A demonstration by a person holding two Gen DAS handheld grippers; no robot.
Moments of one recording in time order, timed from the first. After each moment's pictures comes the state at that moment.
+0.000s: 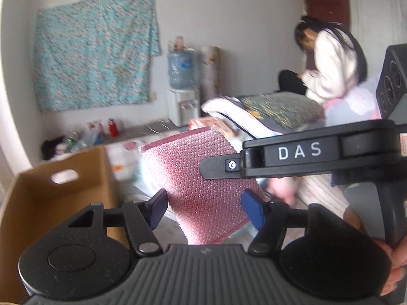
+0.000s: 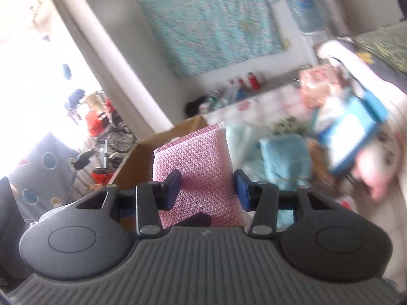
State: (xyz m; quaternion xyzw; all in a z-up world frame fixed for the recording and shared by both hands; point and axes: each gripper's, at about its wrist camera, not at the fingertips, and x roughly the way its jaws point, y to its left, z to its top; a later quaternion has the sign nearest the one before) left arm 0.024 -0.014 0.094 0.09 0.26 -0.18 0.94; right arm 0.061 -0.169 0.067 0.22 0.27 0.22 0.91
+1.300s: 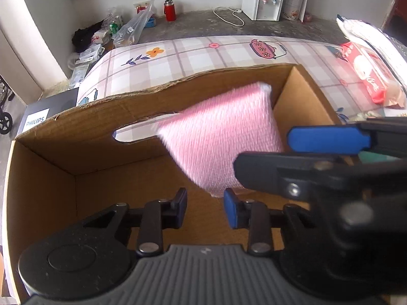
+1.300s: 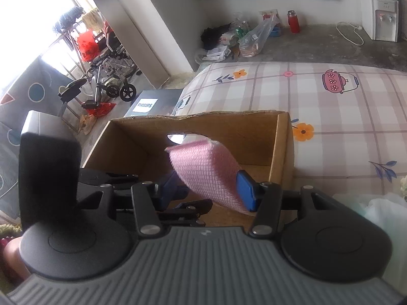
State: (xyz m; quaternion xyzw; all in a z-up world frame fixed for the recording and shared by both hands) left arm 0.348 0.180 -0.008 0.07 0.53 -0.07 0.84; right arm 0.374 0.072 0.026 0.11 0.44 0.27 0.85
